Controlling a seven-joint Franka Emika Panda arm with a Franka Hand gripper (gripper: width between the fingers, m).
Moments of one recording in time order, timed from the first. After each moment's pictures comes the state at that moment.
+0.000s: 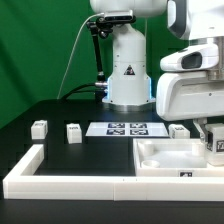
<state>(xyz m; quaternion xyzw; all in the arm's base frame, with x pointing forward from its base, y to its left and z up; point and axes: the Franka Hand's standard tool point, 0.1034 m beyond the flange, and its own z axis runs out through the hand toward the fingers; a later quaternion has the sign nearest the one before) 0.600 0.120 0.071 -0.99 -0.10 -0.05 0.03</state>
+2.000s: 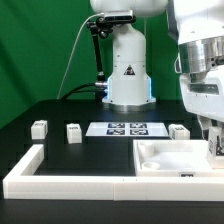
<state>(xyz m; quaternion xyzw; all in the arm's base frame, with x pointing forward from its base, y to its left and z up) 0.601 0.116 0.068 -0.76 0.65 -0.01 0.10</state>
